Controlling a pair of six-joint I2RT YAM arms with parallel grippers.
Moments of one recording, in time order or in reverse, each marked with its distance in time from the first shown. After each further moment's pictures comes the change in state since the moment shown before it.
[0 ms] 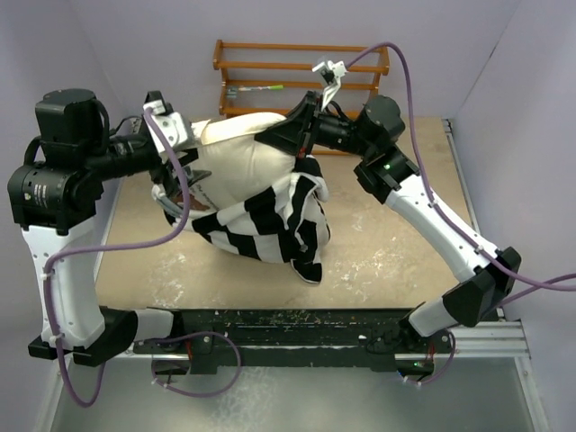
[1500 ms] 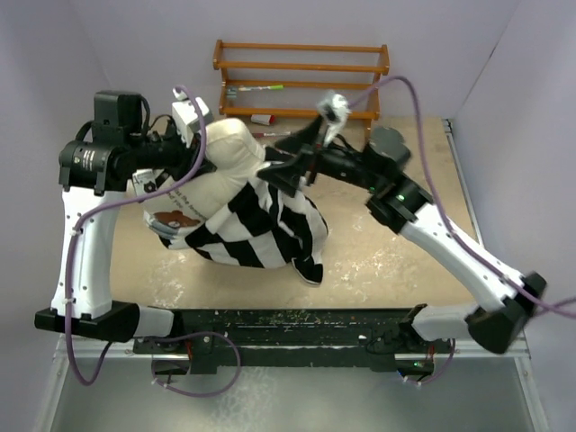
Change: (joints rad) left arm -0.009 0.017 -0.306 0.022 -0.056 -0.214; right arm 0.132 -0.093 -0.116 -0.142 0.156 -0.251
